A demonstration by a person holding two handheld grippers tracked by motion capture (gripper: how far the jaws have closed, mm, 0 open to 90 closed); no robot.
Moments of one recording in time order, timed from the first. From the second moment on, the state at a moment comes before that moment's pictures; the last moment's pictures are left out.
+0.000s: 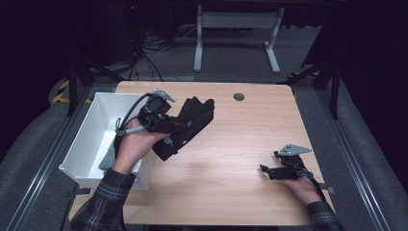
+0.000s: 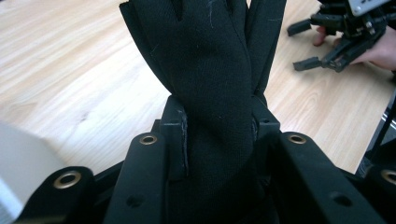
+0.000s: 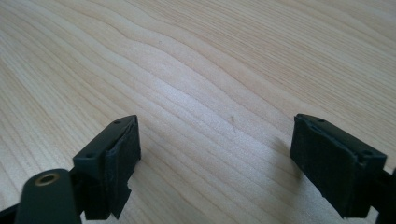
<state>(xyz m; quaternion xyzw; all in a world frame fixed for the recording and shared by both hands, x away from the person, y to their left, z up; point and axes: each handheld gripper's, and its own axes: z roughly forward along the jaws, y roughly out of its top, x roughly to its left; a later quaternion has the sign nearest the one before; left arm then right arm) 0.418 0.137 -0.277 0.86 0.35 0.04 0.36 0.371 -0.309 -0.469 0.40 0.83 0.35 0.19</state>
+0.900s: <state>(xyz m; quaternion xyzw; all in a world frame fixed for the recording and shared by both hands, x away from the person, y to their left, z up) 0.418 0.270 -0.289 0.79 0.50 0.10 0.35 0.372 -0.309 -0.469 0.40 0.82 0.36 0.19</state>
